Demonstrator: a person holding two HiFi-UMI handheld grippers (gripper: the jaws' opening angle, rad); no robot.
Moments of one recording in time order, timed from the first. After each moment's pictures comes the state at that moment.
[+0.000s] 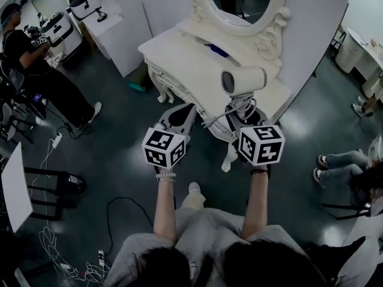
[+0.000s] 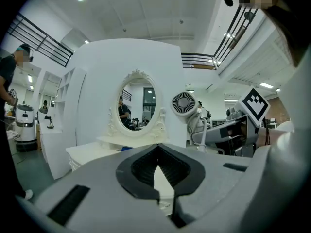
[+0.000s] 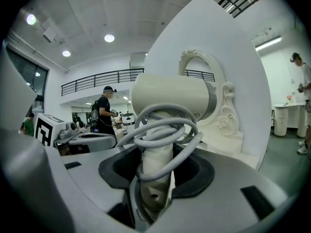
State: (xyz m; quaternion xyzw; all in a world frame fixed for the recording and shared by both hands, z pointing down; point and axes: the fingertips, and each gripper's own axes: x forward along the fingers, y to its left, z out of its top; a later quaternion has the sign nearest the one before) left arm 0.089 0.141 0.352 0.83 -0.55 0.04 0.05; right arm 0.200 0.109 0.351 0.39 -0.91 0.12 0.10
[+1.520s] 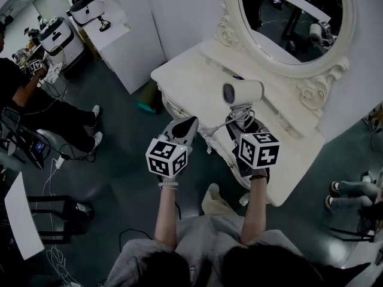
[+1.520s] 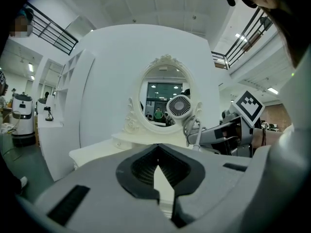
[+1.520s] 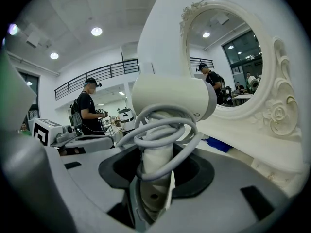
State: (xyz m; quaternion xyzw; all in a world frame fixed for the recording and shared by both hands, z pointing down) left arm -0.116 -0.093 0.400 0.83 -0.54 0.05 0.09; right arm -0.008 -0.133 0.406 0.38 -0.90 0.18 0.12
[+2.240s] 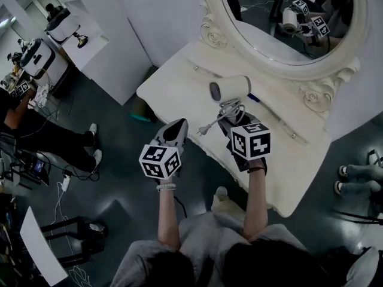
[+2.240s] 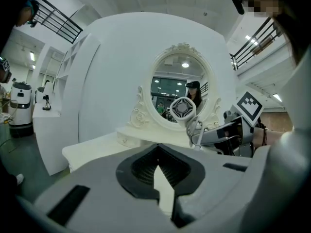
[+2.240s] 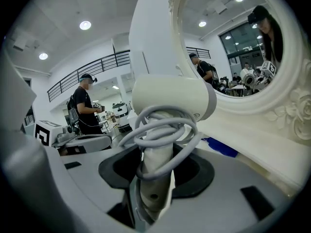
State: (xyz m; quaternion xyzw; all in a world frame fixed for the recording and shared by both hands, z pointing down) left arm -0.155 -0.205 0.434 0.83 -0.54 0.05 0.14; right arm -0.034 -0.244 0.440 0.39 -0.88 0.22 0.16
